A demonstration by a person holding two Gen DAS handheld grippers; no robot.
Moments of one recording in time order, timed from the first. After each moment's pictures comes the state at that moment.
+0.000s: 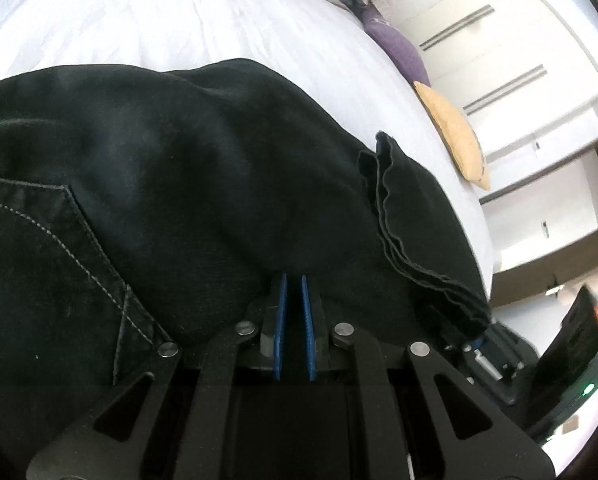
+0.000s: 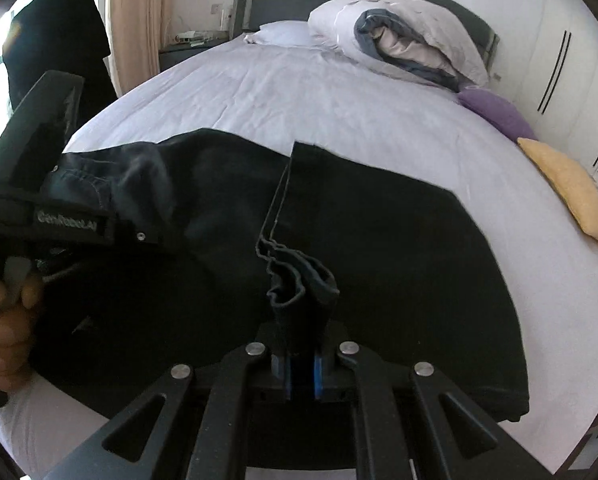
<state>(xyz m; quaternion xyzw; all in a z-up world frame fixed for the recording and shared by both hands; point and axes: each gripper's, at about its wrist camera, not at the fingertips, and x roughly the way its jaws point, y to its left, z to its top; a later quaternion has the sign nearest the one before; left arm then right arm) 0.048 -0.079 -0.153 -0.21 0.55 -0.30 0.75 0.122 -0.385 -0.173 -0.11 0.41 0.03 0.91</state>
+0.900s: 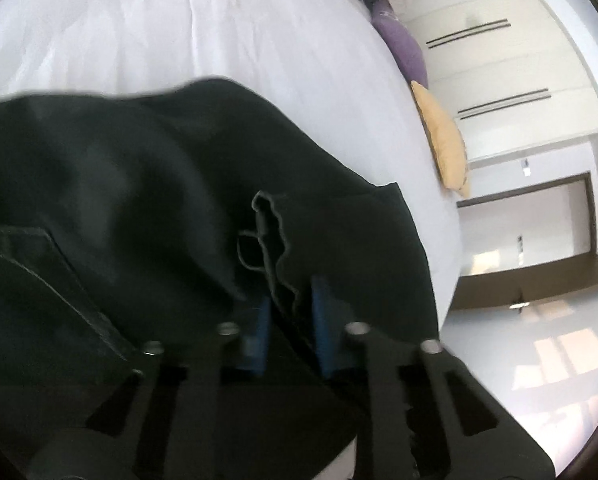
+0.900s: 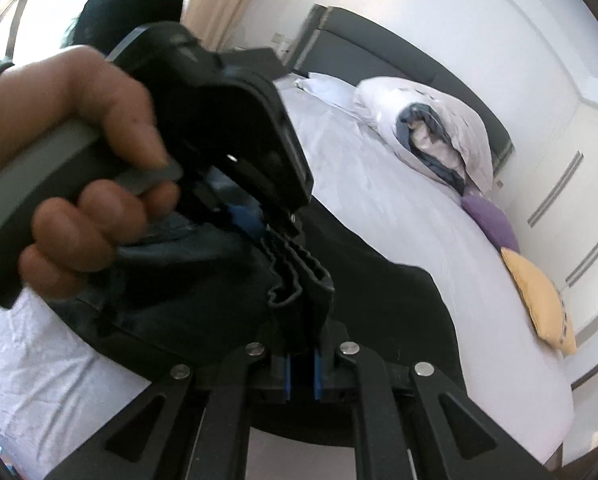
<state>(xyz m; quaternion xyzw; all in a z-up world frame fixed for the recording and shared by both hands) 0.095 -0.048 -0.137 -0.24 0.60 -0.31 0.70 0.053 -0.288 -0.155 -0.27 0.30 0.05 0.91</state>
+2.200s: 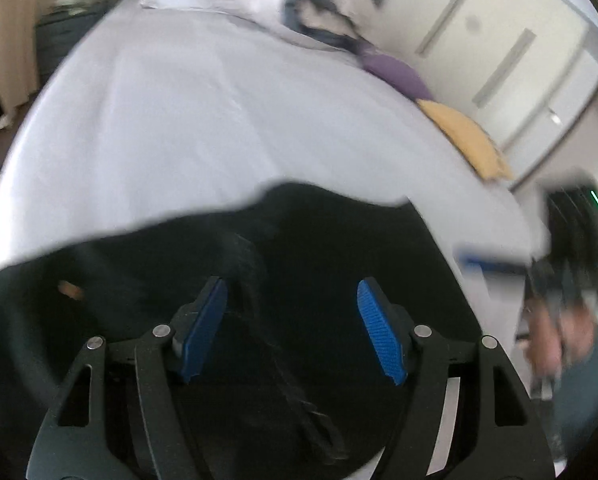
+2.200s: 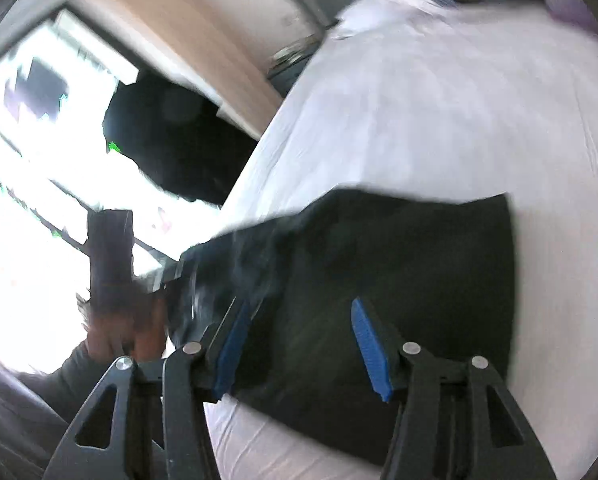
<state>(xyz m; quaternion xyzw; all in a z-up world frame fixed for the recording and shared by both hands) 0.038 0.026 -0.074 -0.08 0.47 -0.28 0.83 0.181 -0.465 -0.121 0.20 0.46 0.32 0.80</state>
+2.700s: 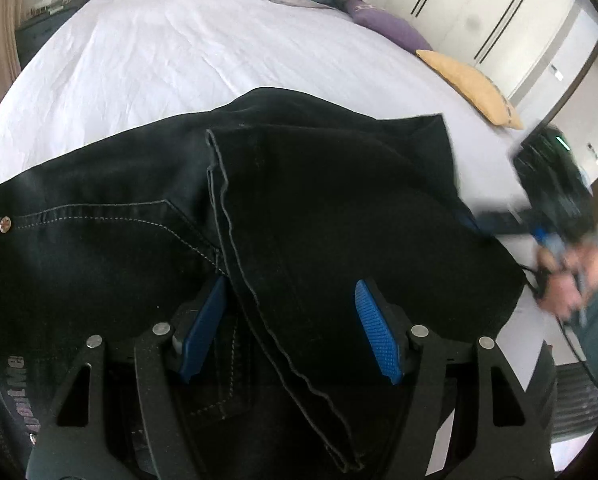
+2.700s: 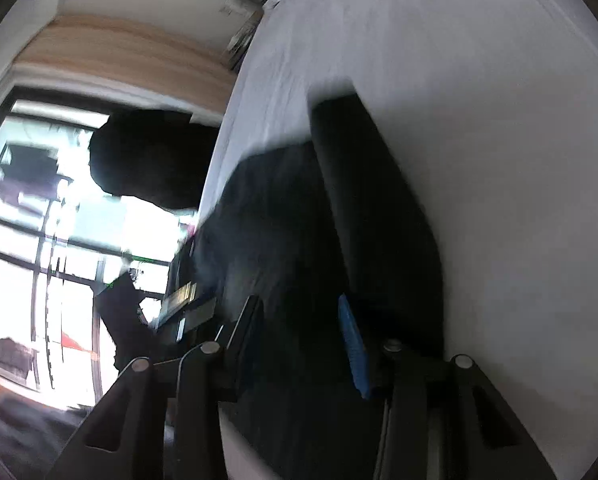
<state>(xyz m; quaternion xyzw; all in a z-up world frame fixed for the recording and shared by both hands) 0.008 -0.013 -0.132 -0.02 0.50 -0.27 0.82 0.169 -0.521 -0.213 0.30 0.53 0.33 0.73</state>
